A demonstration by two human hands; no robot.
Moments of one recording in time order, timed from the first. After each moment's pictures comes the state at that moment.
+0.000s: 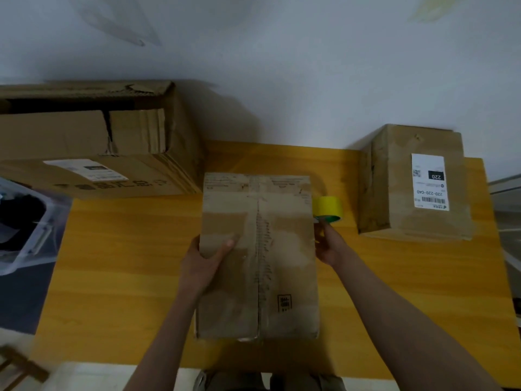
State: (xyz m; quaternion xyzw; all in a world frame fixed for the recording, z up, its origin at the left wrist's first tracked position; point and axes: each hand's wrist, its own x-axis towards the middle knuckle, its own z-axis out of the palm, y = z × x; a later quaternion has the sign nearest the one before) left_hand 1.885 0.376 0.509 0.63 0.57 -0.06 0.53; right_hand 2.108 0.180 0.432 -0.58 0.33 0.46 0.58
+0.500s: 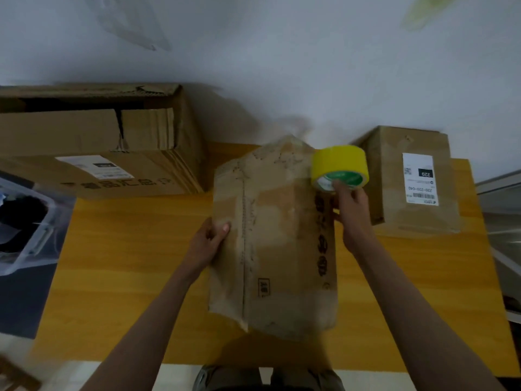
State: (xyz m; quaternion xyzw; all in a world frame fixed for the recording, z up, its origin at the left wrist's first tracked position) left_hand 1.892 0.403 0.497 0.65 0.43 -0.07 0.62; right_hand 2.114 0.195 0.559 -0.76 0.05 0.25 0.60
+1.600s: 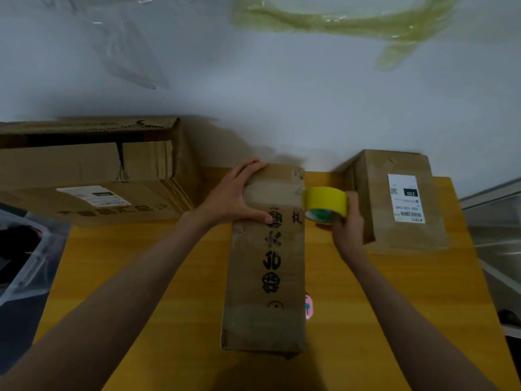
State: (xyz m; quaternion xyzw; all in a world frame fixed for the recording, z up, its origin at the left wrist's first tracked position) left_hand 2.032 0.456 0.564 0.90 0.08 -0.04 0.43; right_hand 2.125 0.185 0.548 -0.83 -0.11 0.15 0.53
